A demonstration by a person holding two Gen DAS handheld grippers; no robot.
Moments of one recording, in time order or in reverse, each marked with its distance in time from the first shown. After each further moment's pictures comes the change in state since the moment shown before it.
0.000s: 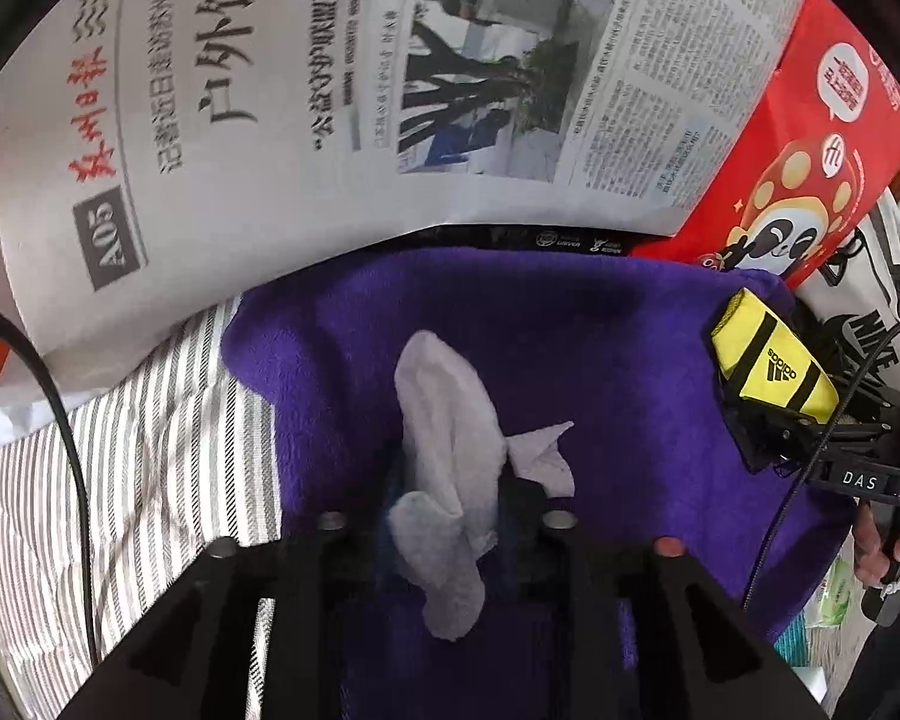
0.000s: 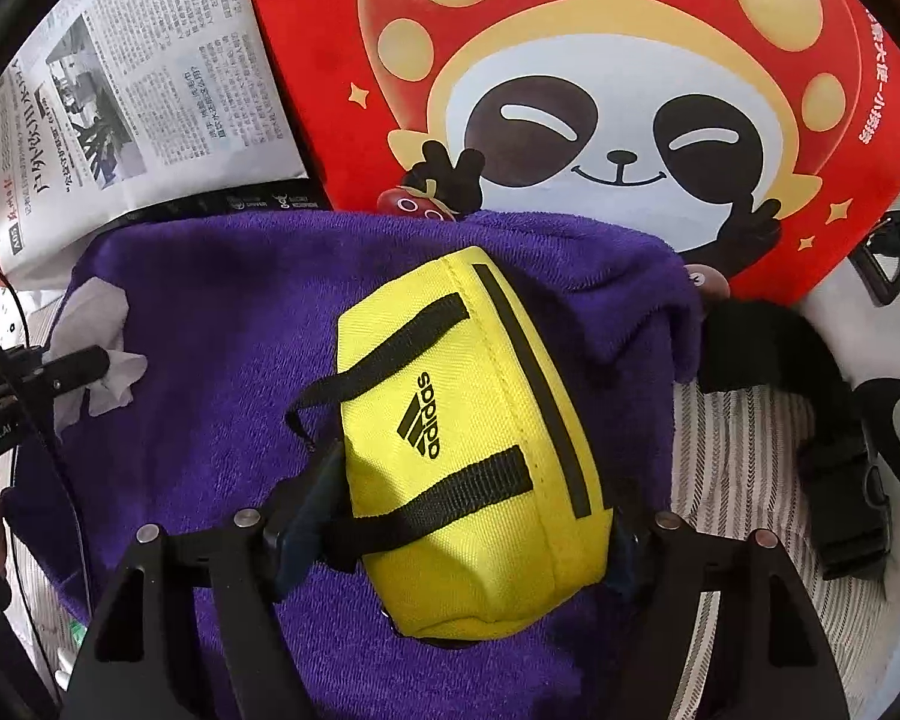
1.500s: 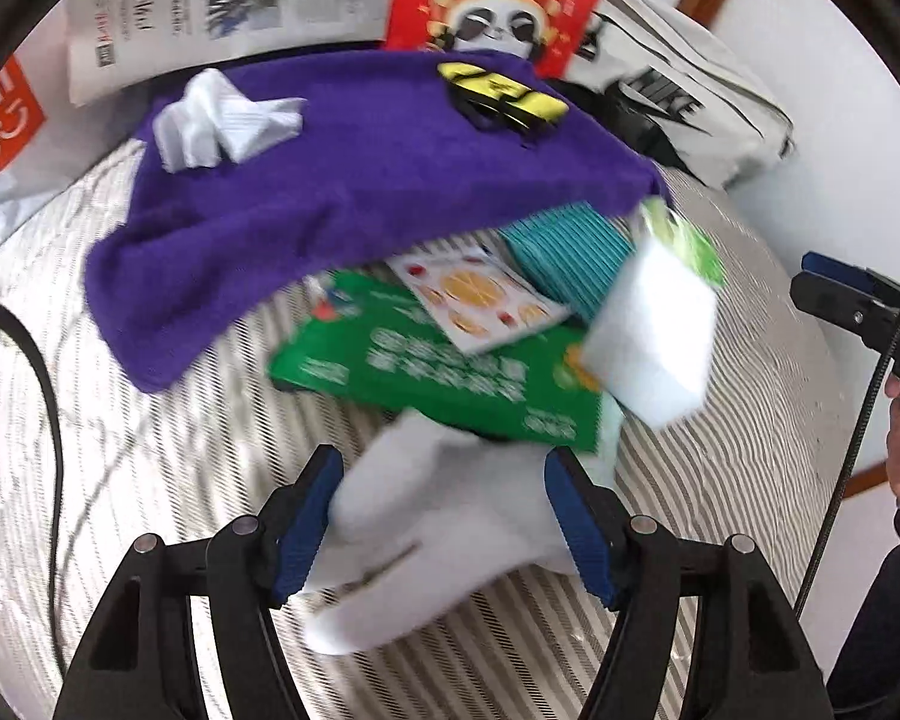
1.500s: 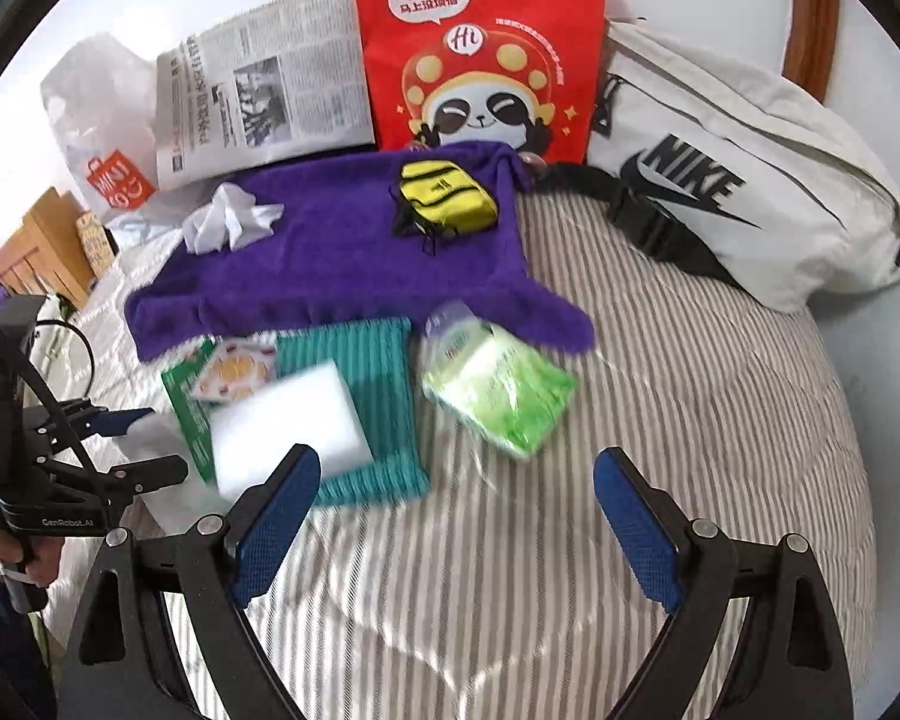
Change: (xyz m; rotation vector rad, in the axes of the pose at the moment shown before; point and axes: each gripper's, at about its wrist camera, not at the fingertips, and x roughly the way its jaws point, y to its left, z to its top) left arm -0.098 -0.063 -0.200 0.206 0.069 -0.153; right arm -0.170 0.011 -0.234 0.099 -0.204 -0.077
